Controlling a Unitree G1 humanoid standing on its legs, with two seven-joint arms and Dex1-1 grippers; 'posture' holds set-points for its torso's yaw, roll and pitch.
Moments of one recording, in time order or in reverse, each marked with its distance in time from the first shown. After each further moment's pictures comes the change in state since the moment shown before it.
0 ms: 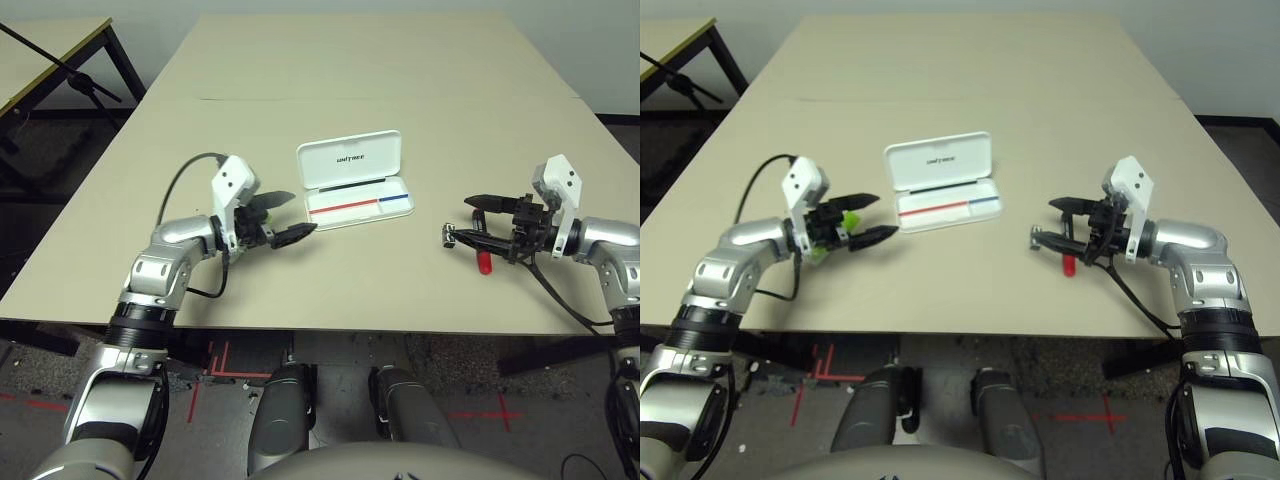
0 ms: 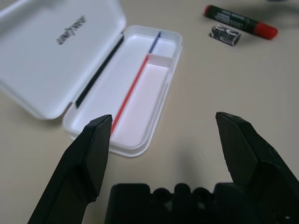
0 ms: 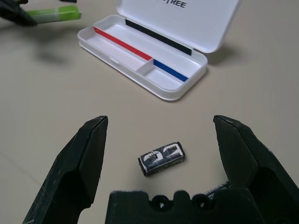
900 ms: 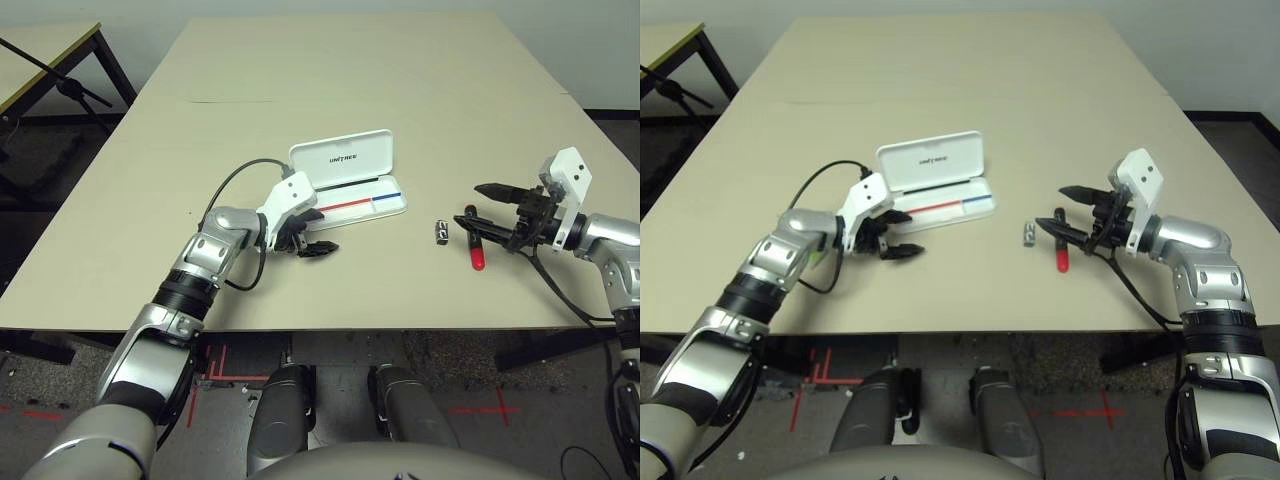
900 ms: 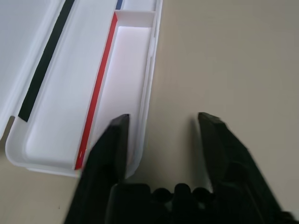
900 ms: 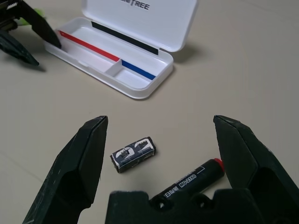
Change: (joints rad) left arm -0.184 -0.070 -0.153 0.265 0.225 -0.047 -0.069; right arm -0.004 0.000 -0.001 0.016 0.005 -0.038 -0.106
